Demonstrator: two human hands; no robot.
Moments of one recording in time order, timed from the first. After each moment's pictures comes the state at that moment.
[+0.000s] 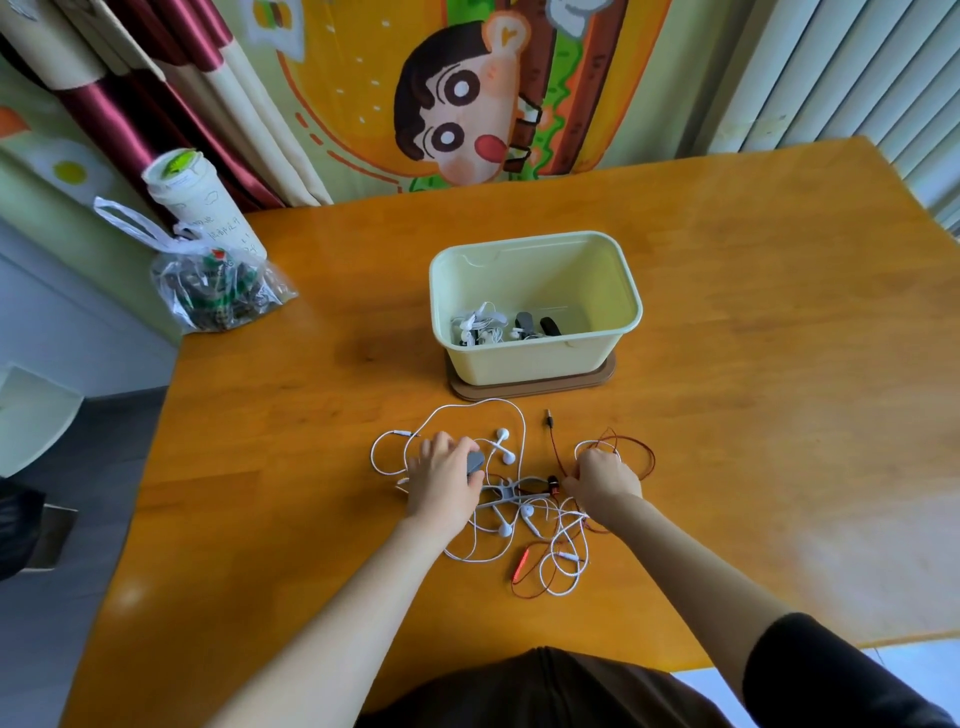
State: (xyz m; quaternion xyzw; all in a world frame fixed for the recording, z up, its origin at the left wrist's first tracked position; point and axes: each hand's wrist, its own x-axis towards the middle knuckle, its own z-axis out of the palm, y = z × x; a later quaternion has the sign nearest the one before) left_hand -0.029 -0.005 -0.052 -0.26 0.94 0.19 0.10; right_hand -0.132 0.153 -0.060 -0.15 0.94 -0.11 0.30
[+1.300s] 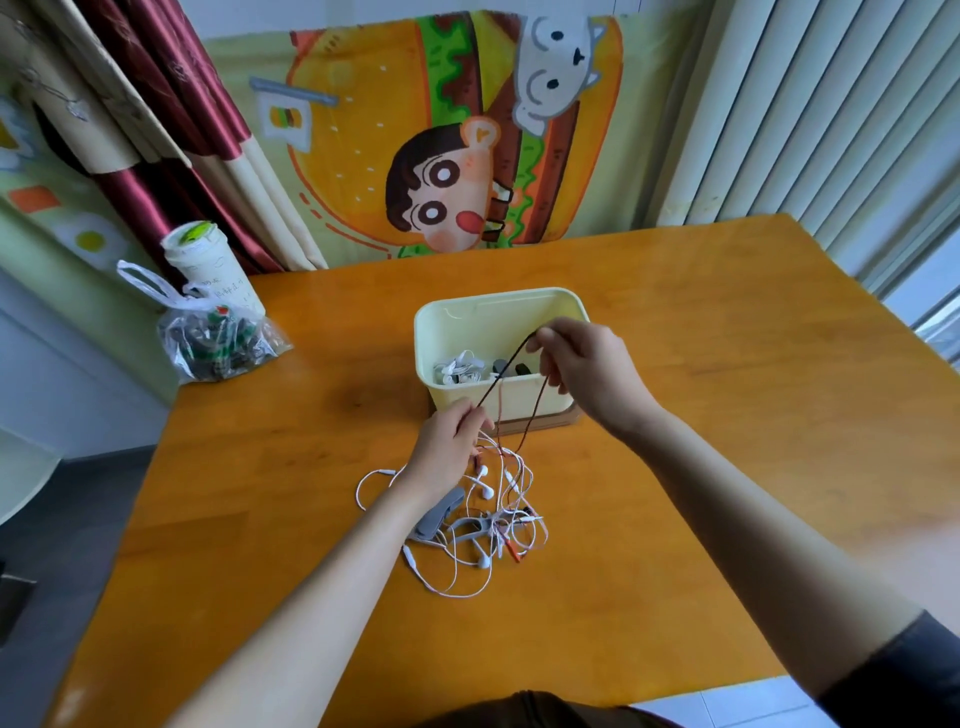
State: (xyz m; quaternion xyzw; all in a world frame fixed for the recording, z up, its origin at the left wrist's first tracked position) left_hand -0.064 0.003 0.041 -0.20 0.81 0.54 -0.06; right_hand -0.165 0.138 0.115 -0.28 0.81 -0.51 0.09
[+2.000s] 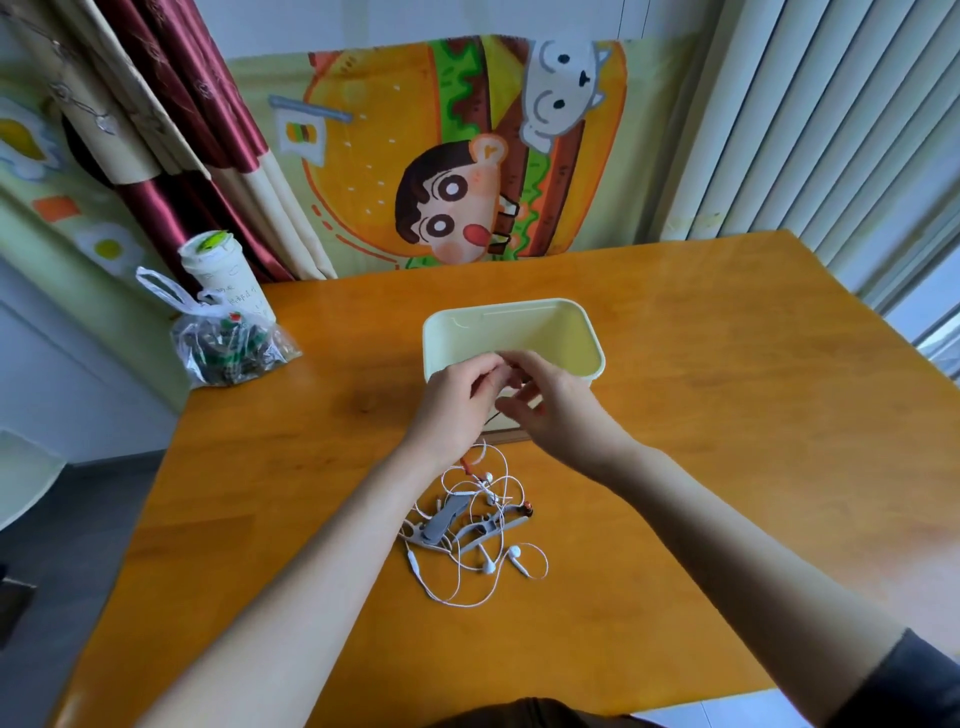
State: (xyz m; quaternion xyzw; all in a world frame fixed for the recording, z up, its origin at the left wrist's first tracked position) left_hand -0.068 0.004 0.105 -0.09 0.86 0.48 -0.15; right_hand -0.135 0.131 0.102 -0.41 0.81 -0.42 0.07
